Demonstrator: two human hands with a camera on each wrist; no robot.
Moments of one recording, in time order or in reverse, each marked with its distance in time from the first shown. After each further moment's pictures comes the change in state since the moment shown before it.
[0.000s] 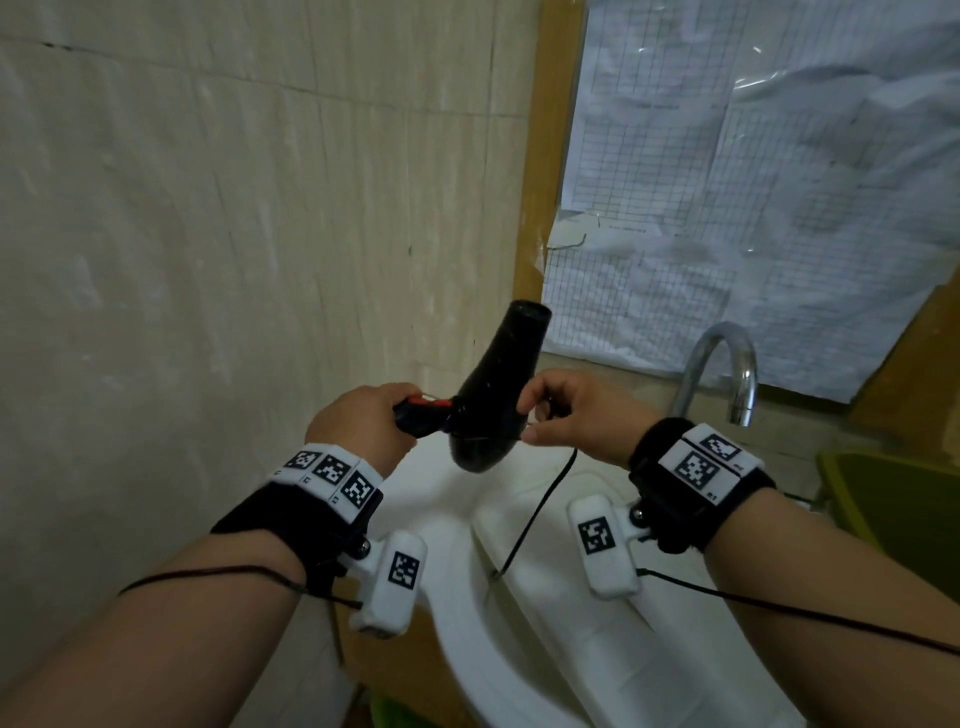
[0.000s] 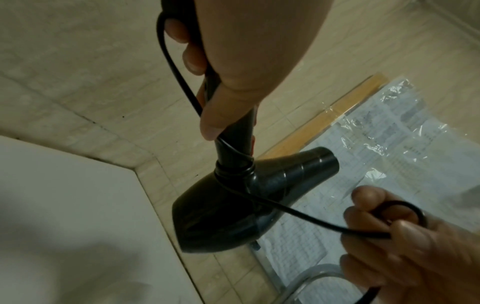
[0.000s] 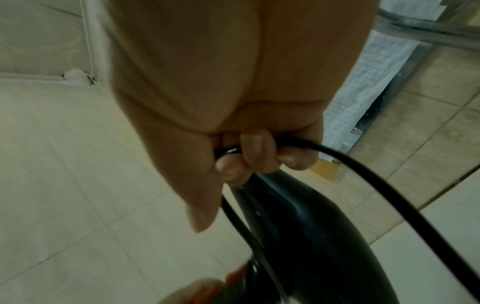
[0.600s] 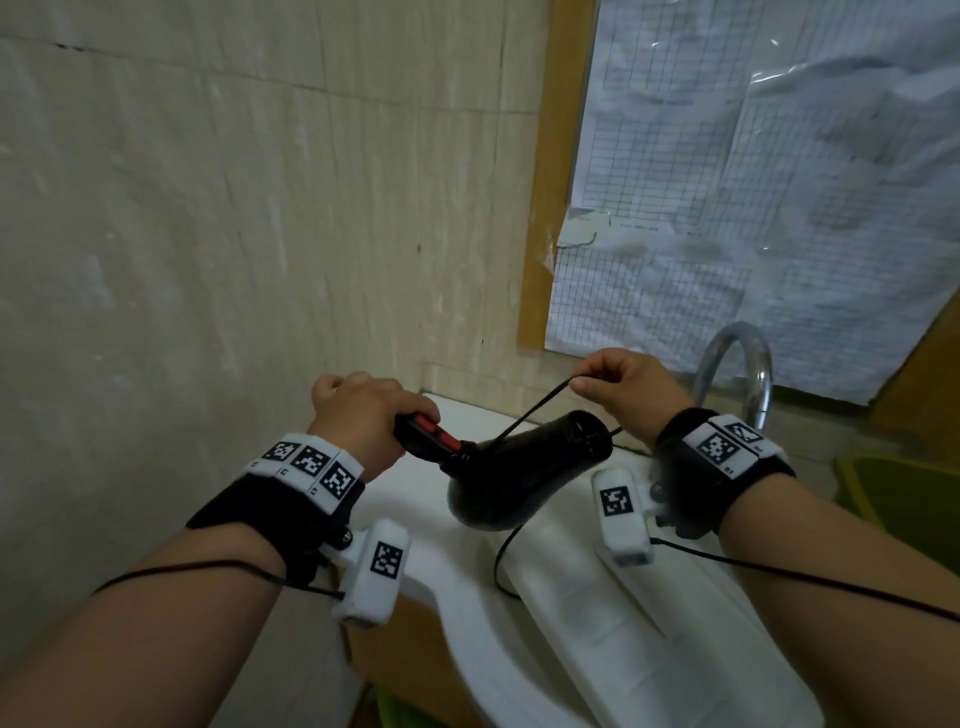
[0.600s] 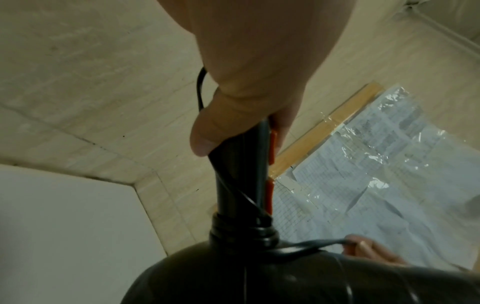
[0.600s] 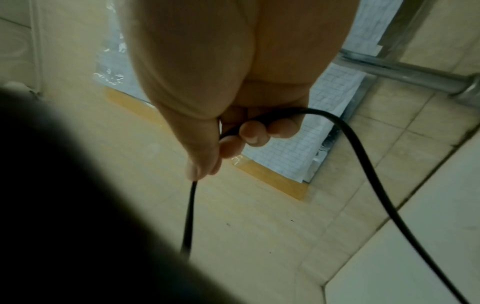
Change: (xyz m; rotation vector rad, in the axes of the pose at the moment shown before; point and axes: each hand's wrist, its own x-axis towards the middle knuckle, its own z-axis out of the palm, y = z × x) left_hand 0.000 -0.006 -0.012 0.271 -0.028 0.170; right_hand 0.014 0.025 -0.021 0.039 0.360 0.069
